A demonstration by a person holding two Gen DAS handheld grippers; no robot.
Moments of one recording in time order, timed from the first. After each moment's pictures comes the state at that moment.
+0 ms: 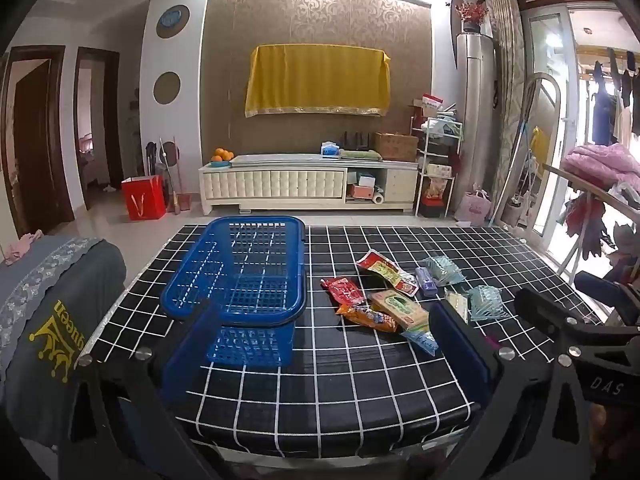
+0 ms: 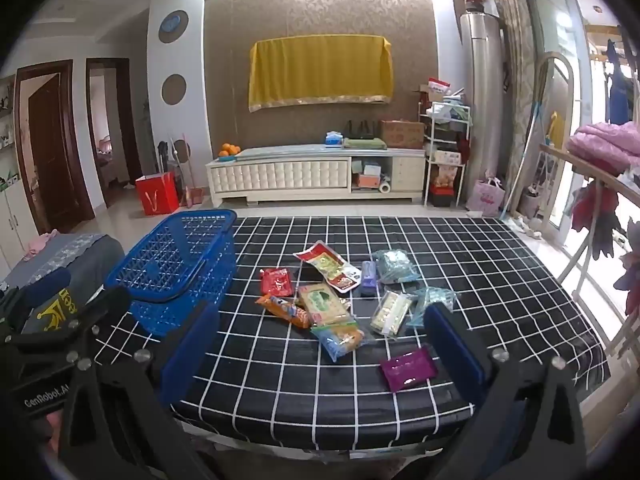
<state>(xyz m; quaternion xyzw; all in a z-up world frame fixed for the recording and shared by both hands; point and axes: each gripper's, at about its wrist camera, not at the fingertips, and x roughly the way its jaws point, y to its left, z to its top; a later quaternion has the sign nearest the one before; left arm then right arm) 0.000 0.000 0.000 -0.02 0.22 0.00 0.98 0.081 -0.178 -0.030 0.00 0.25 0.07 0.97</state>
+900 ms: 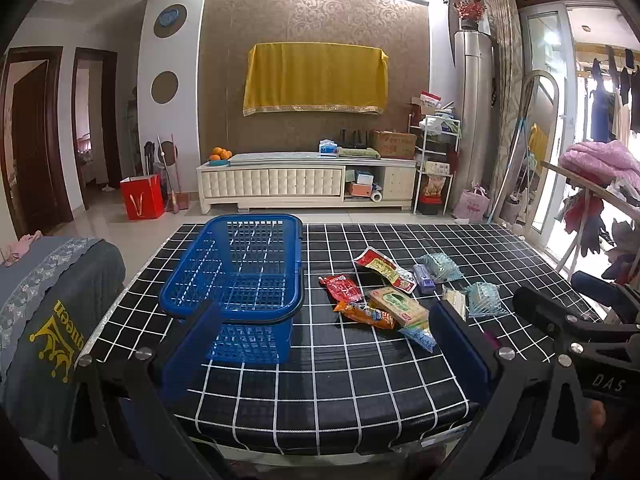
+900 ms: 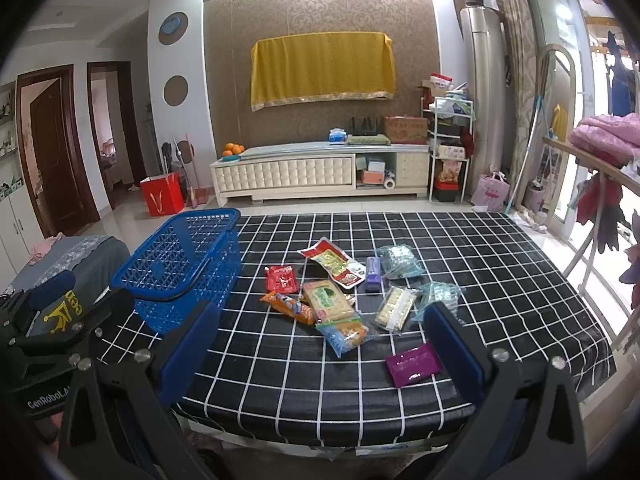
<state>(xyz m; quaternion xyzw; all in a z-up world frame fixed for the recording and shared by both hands) -0.003 -0.003 -0.002 -0.01 0.23 0.00 0.97 0.080 -0.185 -0.033 0.01 0.25 0.08 0.96</state>
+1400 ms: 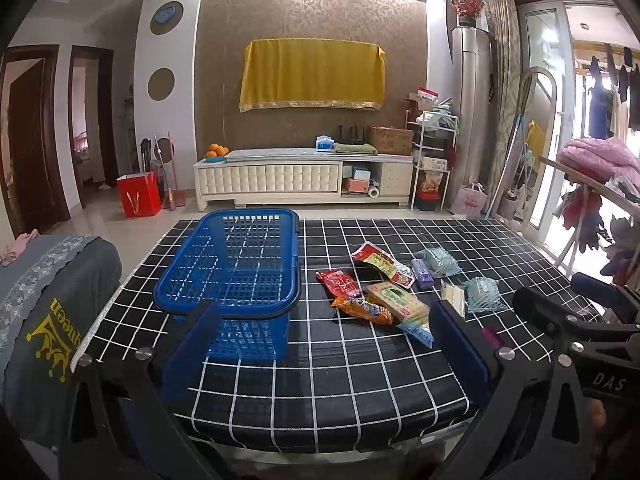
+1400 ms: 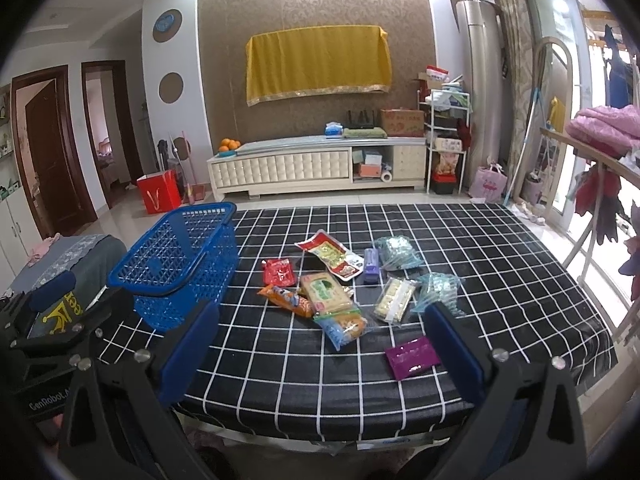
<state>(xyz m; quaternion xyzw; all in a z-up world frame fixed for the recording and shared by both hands) 0.002 -0.004 -0.007 -0.01 0.24 -0.01 0.97 0.080 -0.188 -0.038 0.02 0.26 0.08 0.96</state>
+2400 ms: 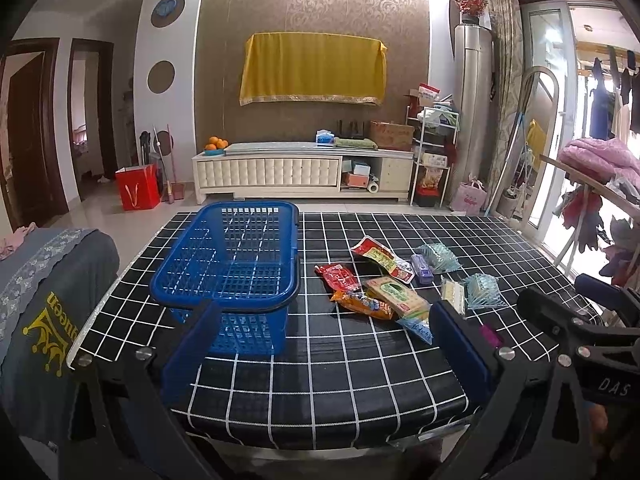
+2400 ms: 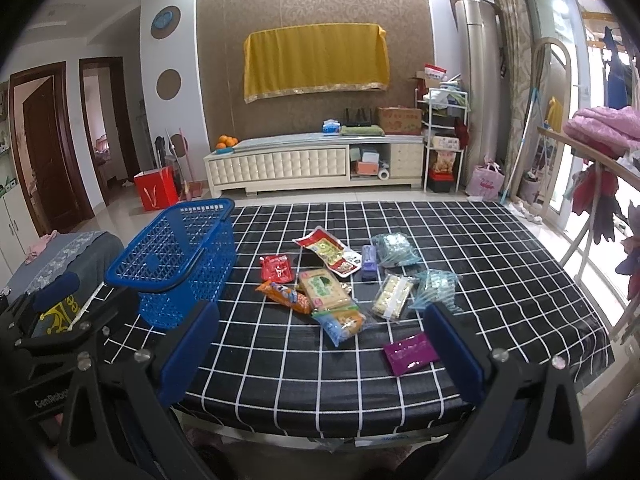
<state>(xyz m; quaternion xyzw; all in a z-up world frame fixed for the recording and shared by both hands) 0.004 -0.002 -0.014 -0.02 0.25 -0.01 0.97 0.080 -0.185 -0.042 0.02 0.27 0.07 0.96</state>
